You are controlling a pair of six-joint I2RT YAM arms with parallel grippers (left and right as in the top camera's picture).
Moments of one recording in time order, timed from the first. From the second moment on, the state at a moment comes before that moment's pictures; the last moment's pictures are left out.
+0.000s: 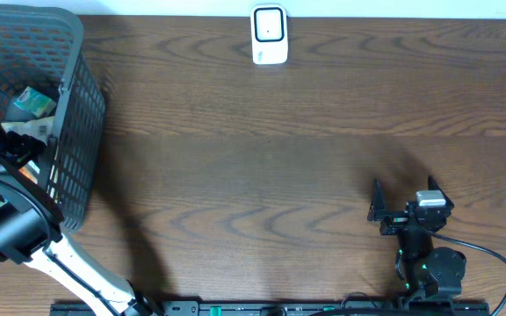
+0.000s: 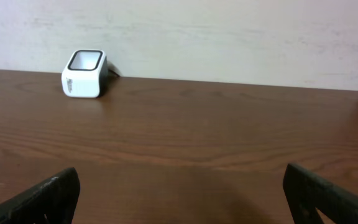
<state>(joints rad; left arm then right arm) 0.66 2.16 1.91 -1.52 -0.22 -0.38 0.00 0.02 0.01 -0.07 -0.04 -0.03</state>
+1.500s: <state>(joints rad) 0.66 1.72 1.98 -1.40 -0.16 -0.49 0.00 0.02 0.01 -0.07 -0.04 -0.03</state>
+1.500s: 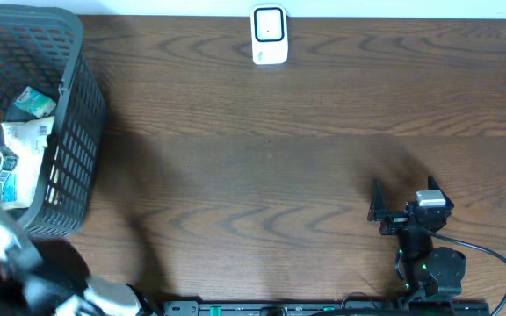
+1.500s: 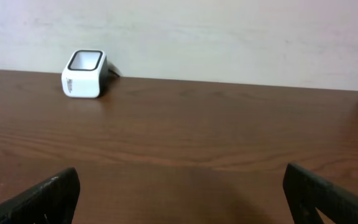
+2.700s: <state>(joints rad) -0.49 2.16 1.99 -1.11 0.31 -0.50 0.00 0.02 0.01 -0.07 -0.04 -0.03</state>
